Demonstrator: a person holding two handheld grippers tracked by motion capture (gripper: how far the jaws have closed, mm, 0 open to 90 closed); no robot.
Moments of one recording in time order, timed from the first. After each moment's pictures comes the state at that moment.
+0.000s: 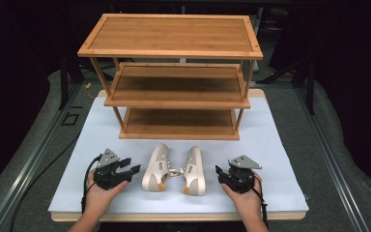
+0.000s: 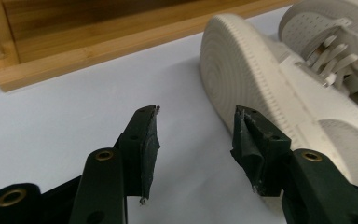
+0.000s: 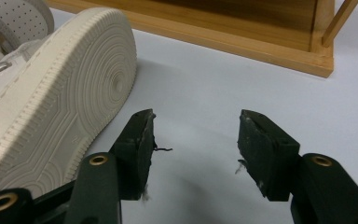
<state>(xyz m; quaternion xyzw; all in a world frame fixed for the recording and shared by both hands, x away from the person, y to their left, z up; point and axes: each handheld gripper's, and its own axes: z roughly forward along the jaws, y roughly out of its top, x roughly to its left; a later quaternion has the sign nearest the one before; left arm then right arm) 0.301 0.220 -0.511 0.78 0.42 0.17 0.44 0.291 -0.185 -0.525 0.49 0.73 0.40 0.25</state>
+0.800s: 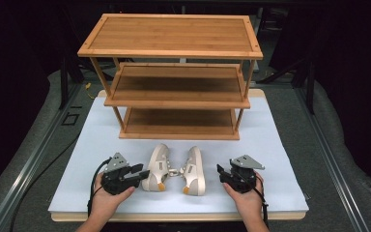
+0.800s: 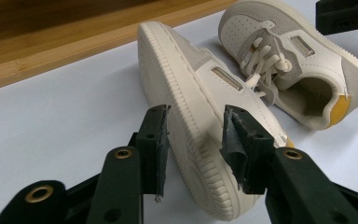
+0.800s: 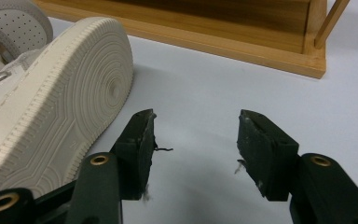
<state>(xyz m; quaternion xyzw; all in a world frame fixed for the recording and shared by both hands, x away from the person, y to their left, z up) 0.287 0.195 -0.502 0.80 0.38 0.14 0.45 0.290 -0.189 -0.523 0.50 0.73 0.40 0.25</state>
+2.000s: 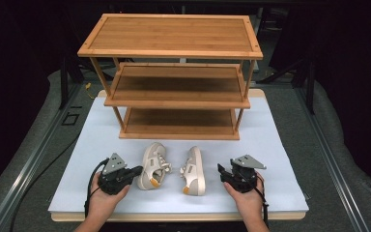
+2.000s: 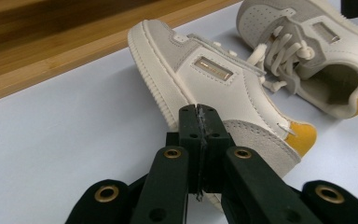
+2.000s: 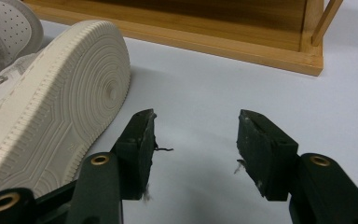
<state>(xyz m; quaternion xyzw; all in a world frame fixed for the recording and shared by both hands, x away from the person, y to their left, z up) 0.284 0.203 -0.500 0.80 0.38 0.17 0.42 0.291 -0.191 -0.524 0.51 0.72 0.41 0.24</state>
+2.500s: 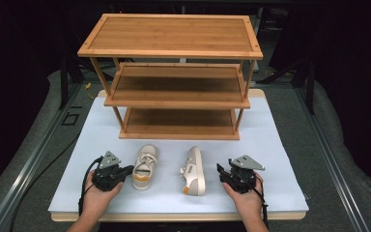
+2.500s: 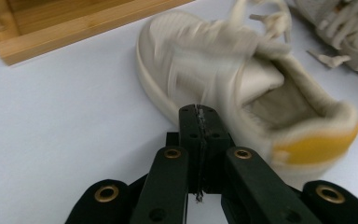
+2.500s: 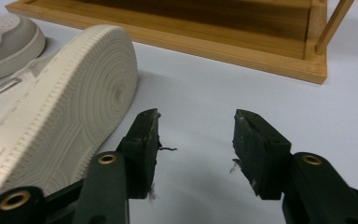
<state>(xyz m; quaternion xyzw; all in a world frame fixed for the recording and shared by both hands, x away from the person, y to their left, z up) 0.301 0.227 -0.513 0.80 0.43 0.17 0.38 0.289 -0.187 -0.522 0.49 0.72 0.42 0.25</state>
